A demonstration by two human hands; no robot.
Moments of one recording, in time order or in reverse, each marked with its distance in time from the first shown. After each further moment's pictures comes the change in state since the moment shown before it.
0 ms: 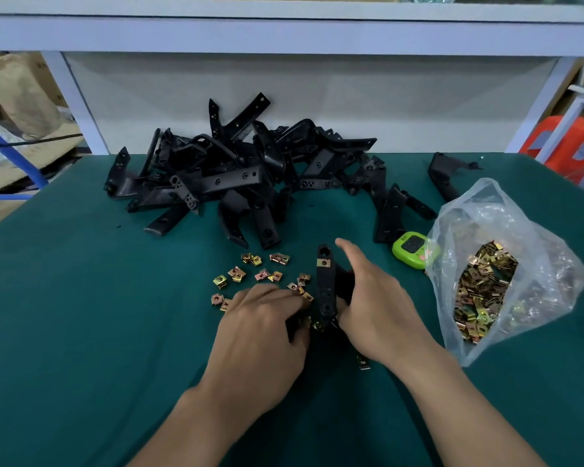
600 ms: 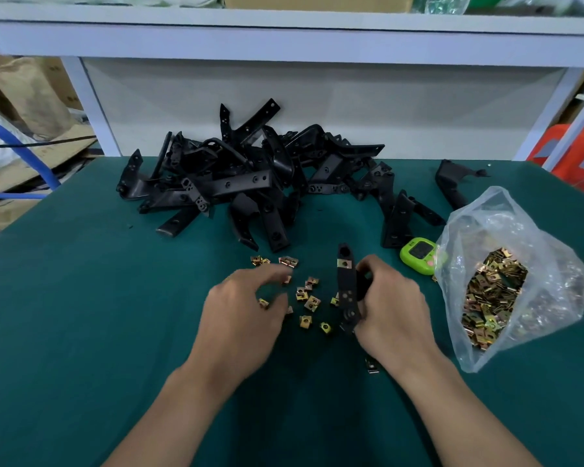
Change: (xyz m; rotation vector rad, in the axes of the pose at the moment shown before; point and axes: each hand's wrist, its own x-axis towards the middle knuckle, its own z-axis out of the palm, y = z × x) left_hand 0.010 -0.023 -0.017 -0.281 0.103 -0.292; right_hand -0.005 -0.012 -0.006 -0.095 0.155 0.077
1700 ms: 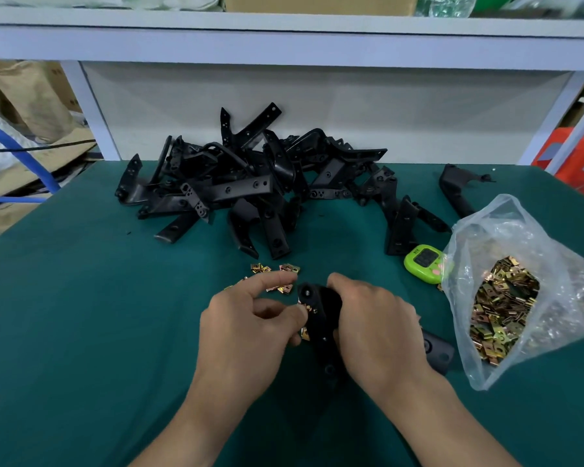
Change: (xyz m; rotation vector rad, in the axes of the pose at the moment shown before) left_hand -0.011 0.030 -0.008 -0.453 -0.037 -0.295; right_hand -0.004 -0.022 0.007 -0.305 -0.059 -0.219
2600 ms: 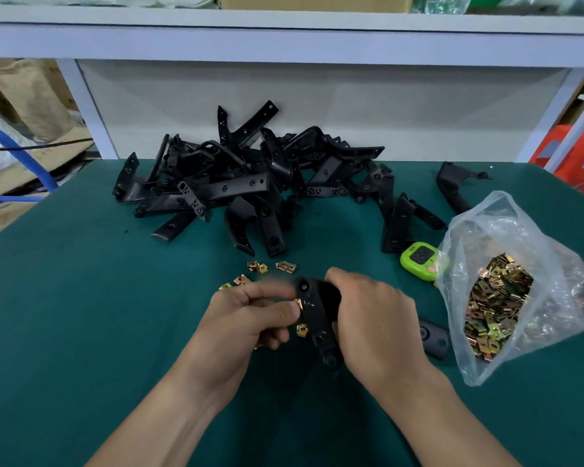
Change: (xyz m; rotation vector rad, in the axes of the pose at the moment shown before) left_hand 0.015 -0.008 -0.007 -0.448 -0.239 -0.203; right_hand 0.002 0.002 -0.003 -0.022 0.036 0.021
